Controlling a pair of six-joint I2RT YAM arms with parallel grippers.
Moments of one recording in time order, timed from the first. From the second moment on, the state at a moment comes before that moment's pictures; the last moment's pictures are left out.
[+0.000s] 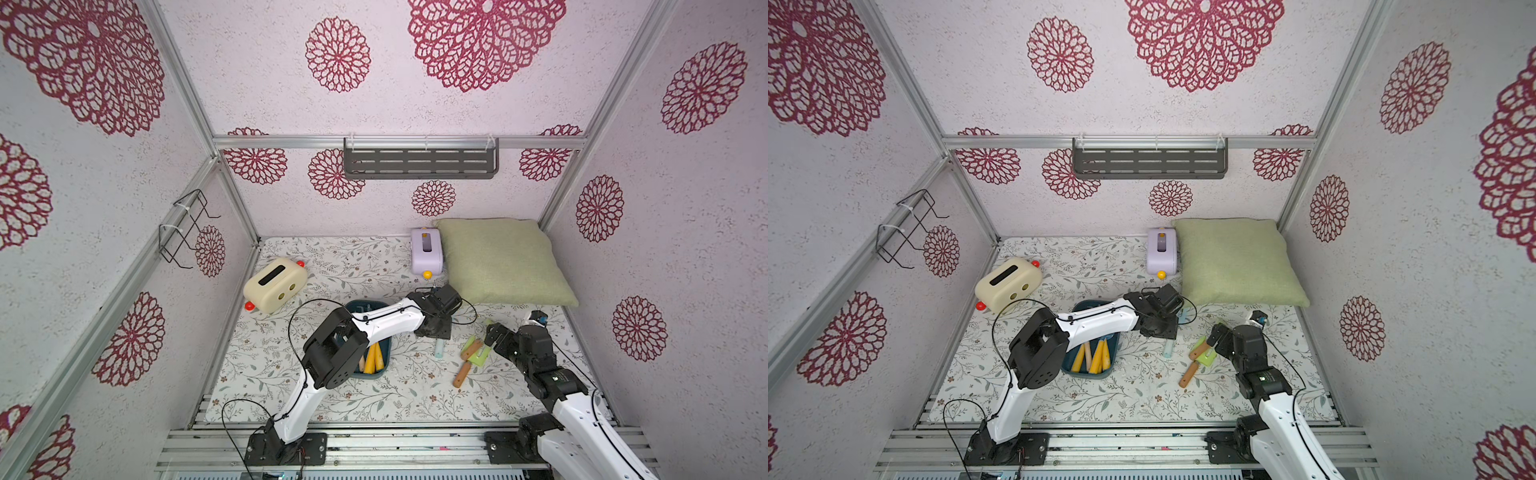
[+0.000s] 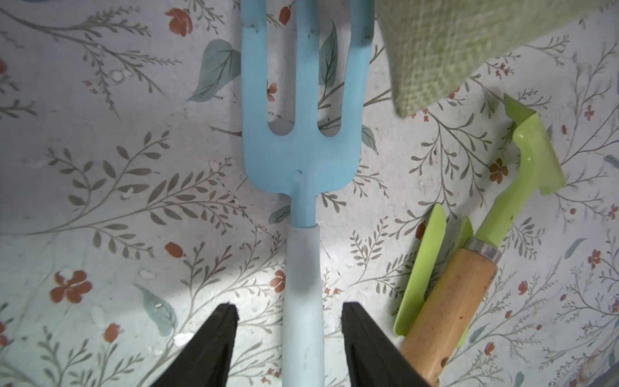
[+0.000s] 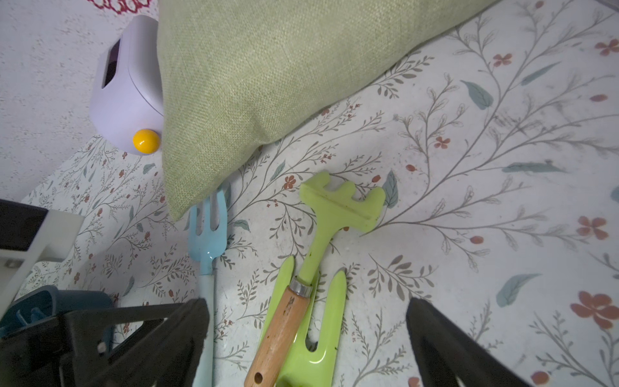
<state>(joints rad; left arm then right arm) -0.94 2.22 1.76 -0.69 -0.04 -0.73 0.23 0.69 0.39 -0.37 0.16 0.69</state>
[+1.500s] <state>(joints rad) -0.98 1.86 1.48 -0.81 -0.20 -0.65 0.23 0.73 0.37 -0.34 0.09 0.73</state>
